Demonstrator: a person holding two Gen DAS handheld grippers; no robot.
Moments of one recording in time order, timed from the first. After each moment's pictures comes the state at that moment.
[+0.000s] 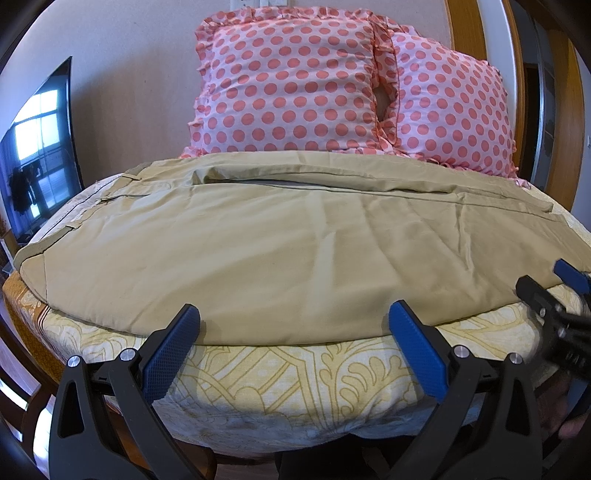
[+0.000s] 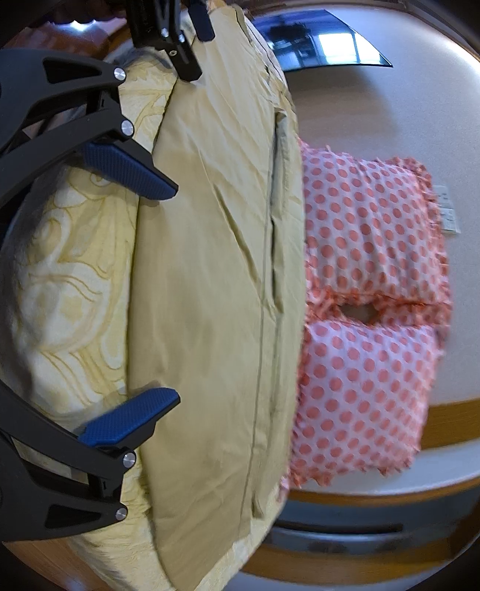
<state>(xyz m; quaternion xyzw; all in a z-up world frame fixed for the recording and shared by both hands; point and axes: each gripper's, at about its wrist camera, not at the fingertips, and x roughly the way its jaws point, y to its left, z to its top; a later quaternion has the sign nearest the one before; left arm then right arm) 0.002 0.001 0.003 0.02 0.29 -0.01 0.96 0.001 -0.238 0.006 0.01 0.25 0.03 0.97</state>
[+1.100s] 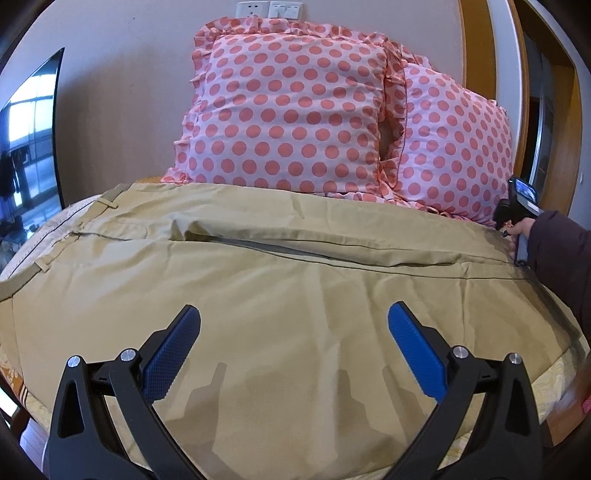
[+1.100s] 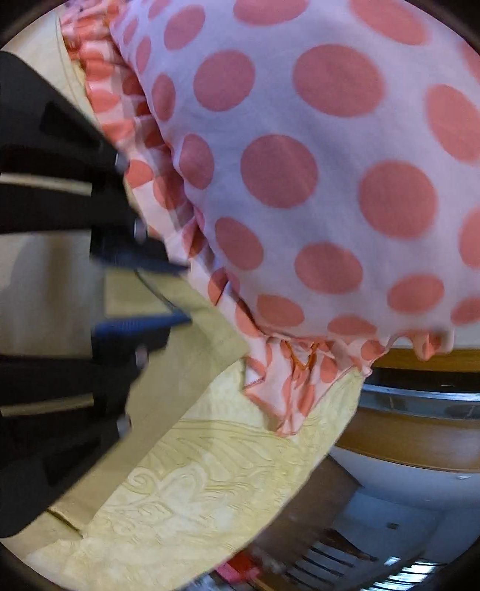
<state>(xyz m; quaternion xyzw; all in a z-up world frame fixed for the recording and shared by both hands) 0.063 0.018 0.041 -0.03 0.25 -0.04 0.97 0.351 -0.519 0.031 0.22 0.40 -0.29 0.84</state>
